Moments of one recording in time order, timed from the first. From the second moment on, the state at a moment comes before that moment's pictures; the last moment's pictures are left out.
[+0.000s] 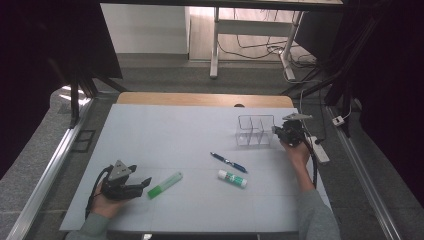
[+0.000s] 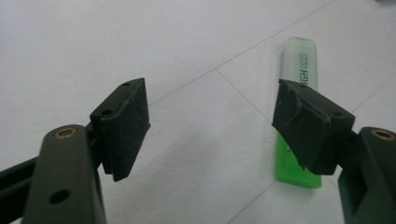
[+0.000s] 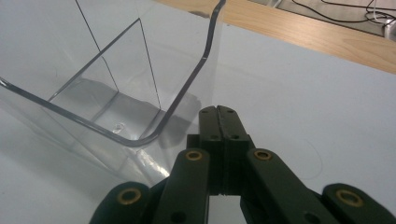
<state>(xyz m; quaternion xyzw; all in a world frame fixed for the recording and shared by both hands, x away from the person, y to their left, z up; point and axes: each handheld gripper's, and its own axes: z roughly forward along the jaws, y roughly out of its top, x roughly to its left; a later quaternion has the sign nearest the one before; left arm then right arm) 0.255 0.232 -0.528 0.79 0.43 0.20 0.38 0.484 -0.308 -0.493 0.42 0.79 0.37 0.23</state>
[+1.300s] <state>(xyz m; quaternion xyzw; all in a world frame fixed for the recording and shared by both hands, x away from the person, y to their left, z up) 0.257 0.232 -0.530 0.80 0.43 0.20 0.37 0.482 -0.245 -0.498 0.38 0.83 0.36 0.21</state>
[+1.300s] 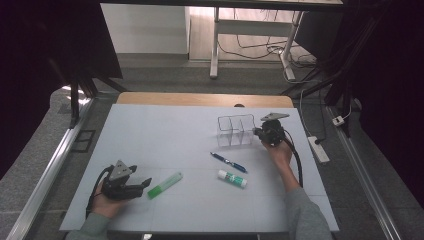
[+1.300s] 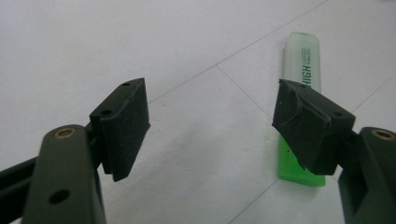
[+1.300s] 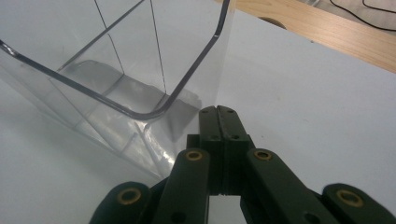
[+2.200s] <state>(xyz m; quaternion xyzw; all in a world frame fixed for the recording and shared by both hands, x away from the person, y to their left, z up) 0.257 0.233 -0.530 0.80 0.43 0.20 0.37 0.469 -0.208 -0.497 0.33 0.85 0.37 0.18</state>
